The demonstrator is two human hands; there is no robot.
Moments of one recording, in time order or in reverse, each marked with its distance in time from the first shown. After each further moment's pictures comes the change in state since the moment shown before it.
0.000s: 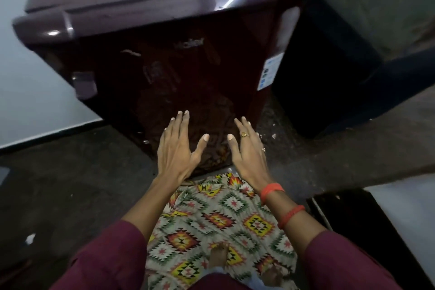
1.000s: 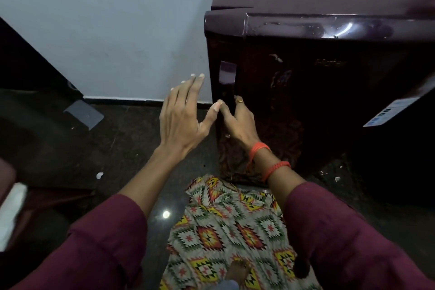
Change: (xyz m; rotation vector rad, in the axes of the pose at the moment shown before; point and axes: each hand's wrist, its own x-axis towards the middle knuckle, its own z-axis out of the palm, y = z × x) left_hand -0.027 -0.124 -0.161 0.247 0.484 -0.078; right_hand 0.059 -0.196 0.143 0.274 -0.334 -0.129
